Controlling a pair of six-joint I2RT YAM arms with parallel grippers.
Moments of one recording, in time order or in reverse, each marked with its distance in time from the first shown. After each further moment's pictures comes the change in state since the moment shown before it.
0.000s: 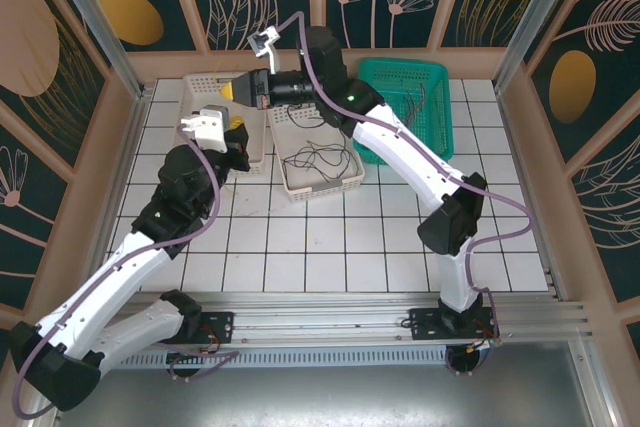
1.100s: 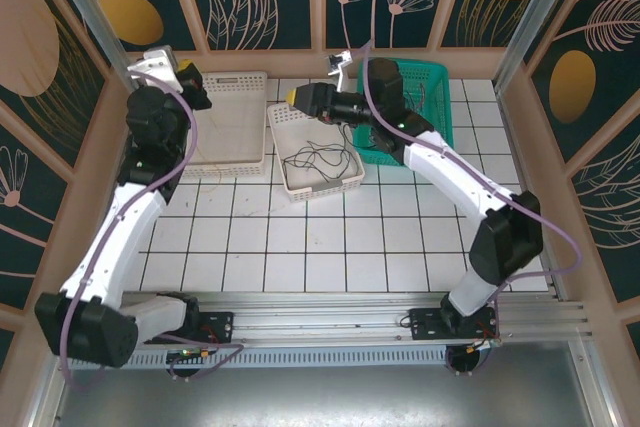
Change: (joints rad) left arm 0.381 0.285 0.285 0.082 0.114 -0.089; right arm -0.193 -0.370 -0.705 0.343 0.074 0.132
